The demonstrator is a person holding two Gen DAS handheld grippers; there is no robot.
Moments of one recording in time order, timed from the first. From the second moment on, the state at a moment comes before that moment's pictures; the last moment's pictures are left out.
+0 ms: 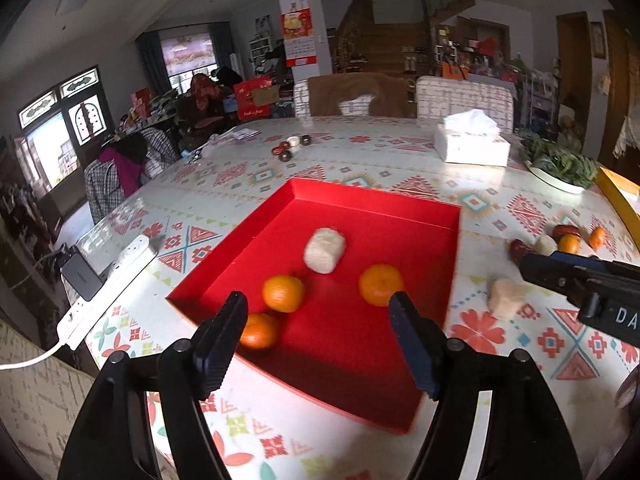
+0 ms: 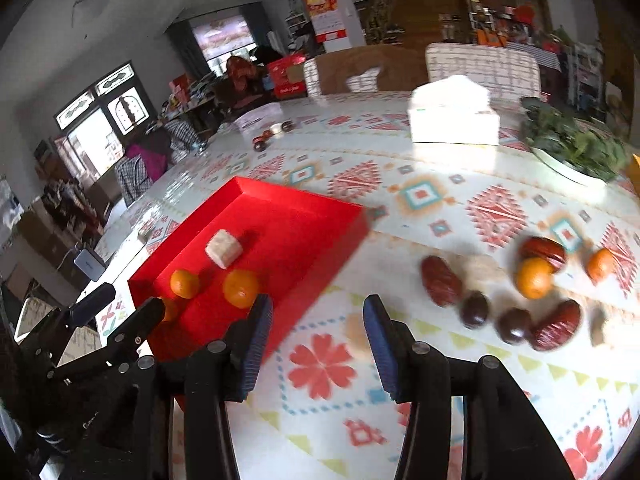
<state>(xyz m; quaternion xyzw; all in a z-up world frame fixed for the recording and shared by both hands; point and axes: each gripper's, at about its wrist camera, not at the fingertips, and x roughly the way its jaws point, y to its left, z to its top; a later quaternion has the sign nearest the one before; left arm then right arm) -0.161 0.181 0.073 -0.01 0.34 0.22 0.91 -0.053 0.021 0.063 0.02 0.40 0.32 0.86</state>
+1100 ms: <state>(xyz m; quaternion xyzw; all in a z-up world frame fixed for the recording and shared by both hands) -0.115 0.107 0.047 -0.04 0.39 0.07 0.92 0.012 -0.119 0.018 0.10 0.46 0.19 0.86</state>
